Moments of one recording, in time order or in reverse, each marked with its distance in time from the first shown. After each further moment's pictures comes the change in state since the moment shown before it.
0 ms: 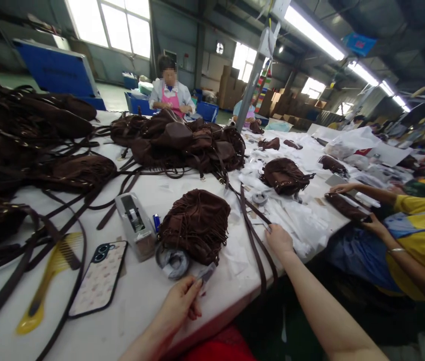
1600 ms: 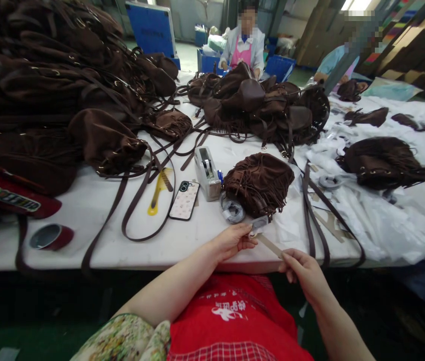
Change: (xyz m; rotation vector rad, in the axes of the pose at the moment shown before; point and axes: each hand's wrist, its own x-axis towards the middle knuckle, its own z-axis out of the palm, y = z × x) left_hand -0.004 -0.003 -0.004 -0.732 -0.192 -0.008; right_hand -0.178 -0.055 0.009 1.103 -0.696 0.005
